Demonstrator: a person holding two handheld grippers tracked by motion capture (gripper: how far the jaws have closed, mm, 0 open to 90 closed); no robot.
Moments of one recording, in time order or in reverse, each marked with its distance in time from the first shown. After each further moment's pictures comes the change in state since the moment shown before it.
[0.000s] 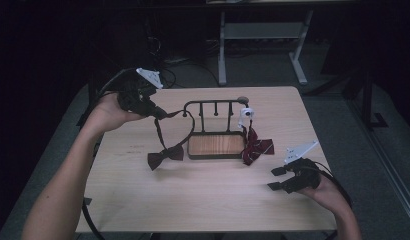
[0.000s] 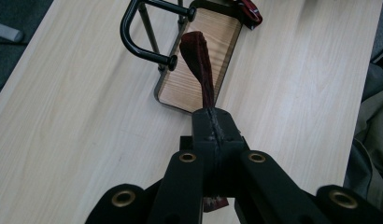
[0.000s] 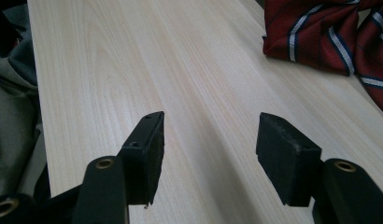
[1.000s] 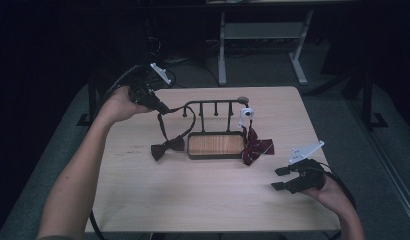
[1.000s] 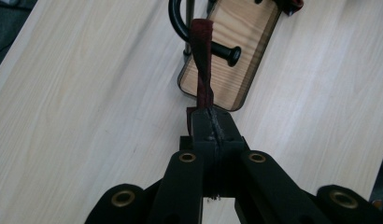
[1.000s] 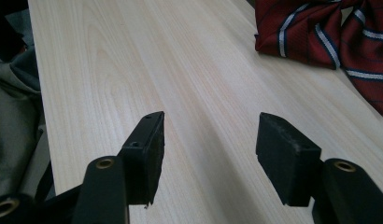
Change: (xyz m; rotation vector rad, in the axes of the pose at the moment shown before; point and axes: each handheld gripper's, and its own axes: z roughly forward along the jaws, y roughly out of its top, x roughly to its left) left arm 0.039 0.008 0.031 0.098 0.010 -0.066; right arm 0.001 -0.006 -0.010 -0.016 -0.013 0.023
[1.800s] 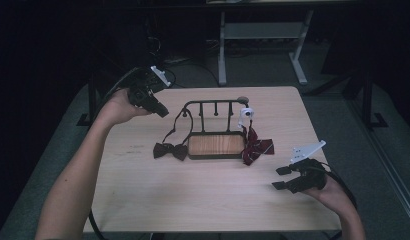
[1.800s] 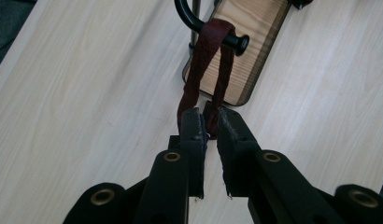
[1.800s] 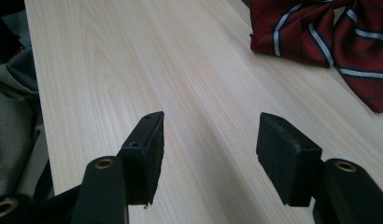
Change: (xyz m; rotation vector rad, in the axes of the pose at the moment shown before) left arm -0.005 -0.007 0.002 0.014 0.023 -0.015; right arm -0.001 -0.001 -0.003 -0.005 -0.012 0.001
